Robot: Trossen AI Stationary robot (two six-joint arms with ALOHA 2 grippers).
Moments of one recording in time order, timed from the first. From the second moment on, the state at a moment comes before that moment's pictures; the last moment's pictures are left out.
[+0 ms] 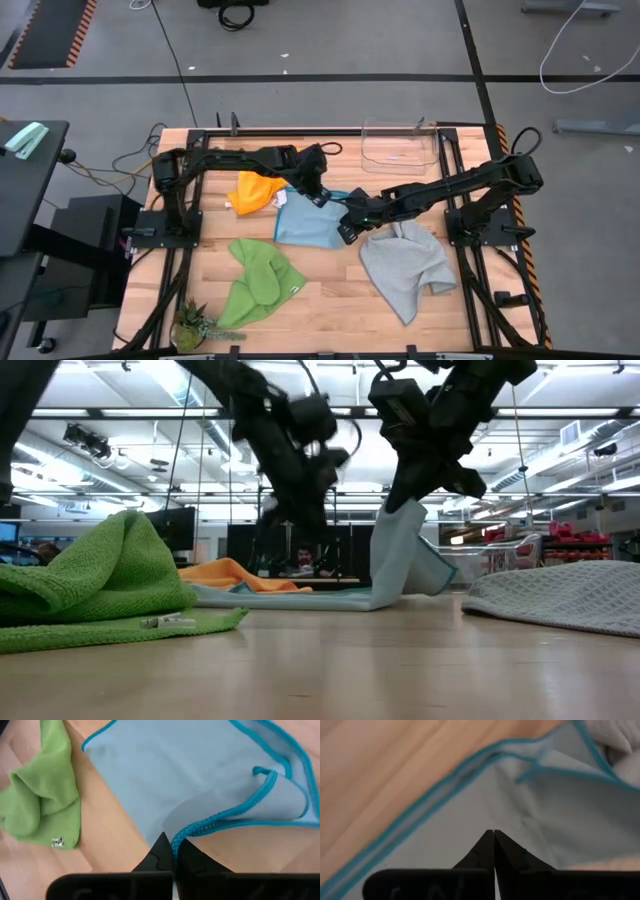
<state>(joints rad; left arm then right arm) 0.27 1.86 1.34 -0.52 0.18 -0.51 0.11 1.55 1.03 -0.47 0.16 0.97</state>
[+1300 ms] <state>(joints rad) 0.16 1.33 0.96 -0.69 0.04 -0.76 -0.06 1.88 1.33 -0.25 -0.22 0.63</state>
